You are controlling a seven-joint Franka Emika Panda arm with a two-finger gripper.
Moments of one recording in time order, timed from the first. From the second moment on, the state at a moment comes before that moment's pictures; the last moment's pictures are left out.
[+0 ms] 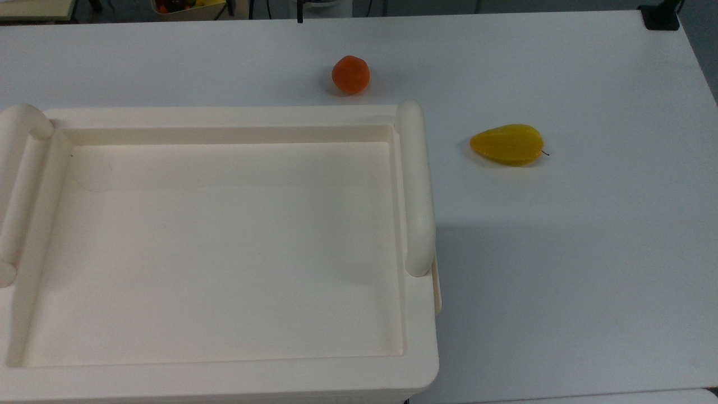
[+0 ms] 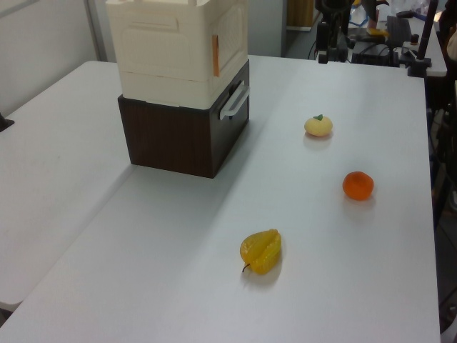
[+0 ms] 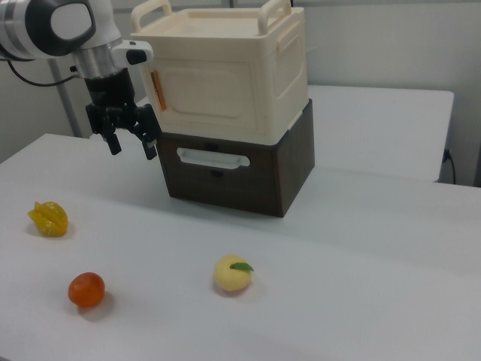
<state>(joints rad) 0.14 0.01 -0.08 -1.62 -0.09 1.62 0.03</state>
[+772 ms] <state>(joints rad) 0.14 0.01 -0.08 -1.62 -0.09 1.63 0.03</state>
